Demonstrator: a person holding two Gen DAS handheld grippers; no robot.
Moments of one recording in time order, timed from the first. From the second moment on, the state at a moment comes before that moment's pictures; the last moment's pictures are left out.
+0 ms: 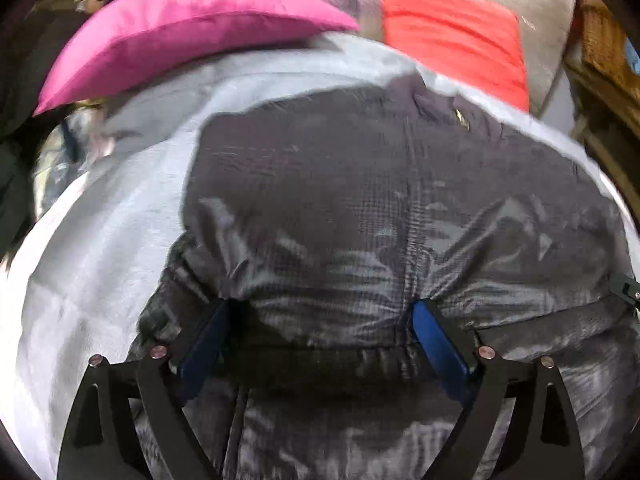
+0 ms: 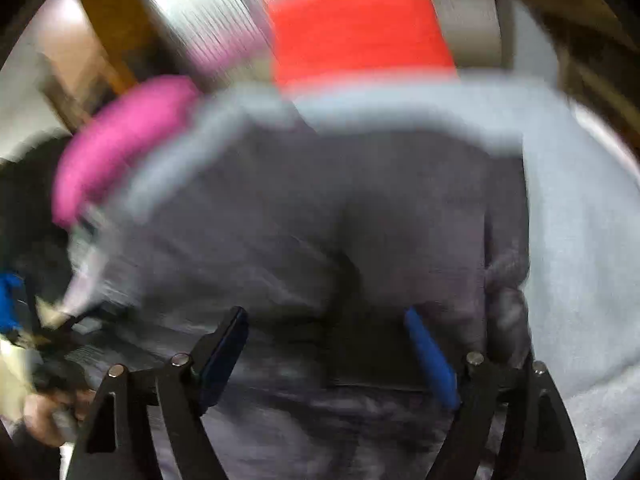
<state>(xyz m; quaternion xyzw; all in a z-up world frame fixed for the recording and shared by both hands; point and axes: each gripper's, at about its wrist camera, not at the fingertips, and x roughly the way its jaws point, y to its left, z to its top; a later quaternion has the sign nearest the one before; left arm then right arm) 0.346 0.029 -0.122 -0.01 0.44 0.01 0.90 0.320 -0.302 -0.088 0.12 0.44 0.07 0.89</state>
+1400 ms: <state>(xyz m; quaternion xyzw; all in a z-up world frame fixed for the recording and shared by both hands) 0.040 0.172 -0.150 -0.17 0.45 0.05 0.88 -0.046 -0.357 -0.116 0.29 0.42 0.05 0.86</state>
